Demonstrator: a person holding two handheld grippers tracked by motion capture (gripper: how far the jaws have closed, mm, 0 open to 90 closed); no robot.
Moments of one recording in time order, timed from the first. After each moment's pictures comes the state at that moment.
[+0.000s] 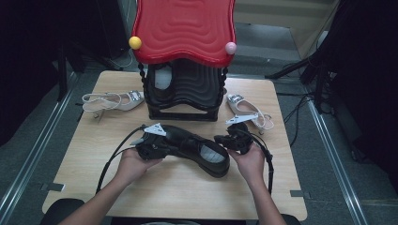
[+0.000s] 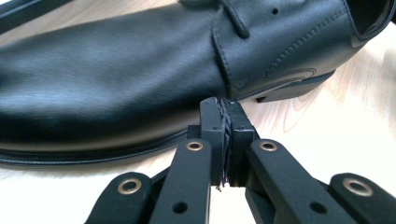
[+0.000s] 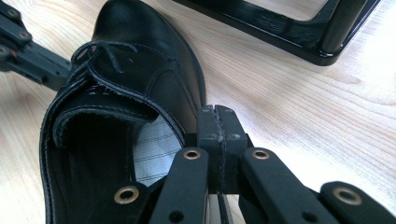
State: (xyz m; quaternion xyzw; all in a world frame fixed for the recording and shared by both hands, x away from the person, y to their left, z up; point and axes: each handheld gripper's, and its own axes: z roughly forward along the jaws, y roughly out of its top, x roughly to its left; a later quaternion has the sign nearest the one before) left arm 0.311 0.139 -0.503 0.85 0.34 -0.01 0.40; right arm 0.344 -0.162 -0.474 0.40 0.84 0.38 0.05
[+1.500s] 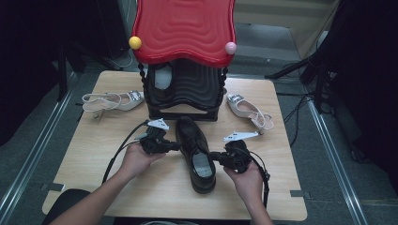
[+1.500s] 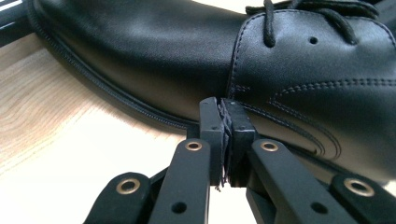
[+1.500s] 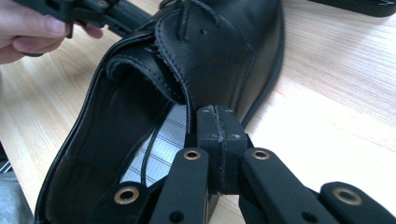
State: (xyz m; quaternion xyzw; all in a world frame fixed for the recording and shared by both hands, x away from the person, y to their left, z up) left arm 0.334 0.134 -0.507 0.84 0.36 -0.02 0.41; right arm 0.289 -0.154 -0.478 0.41 0.82 0.38 0.02
